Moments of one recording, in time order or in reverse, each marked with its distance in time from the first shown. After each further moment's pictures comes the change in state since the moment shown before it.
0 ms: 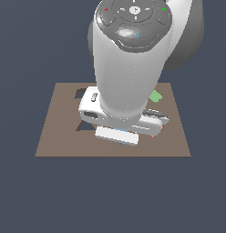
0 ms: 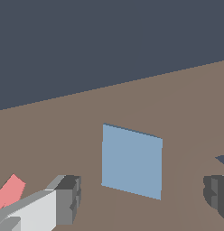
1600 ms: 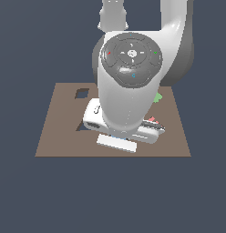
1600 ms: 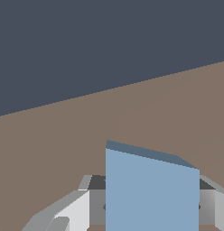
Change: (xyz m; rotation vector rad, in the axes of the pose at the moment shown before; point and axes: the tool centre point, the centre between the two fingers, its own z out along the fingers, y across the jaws) arm 0.010 -0.004 0.033 0.000 -0.001 0.022
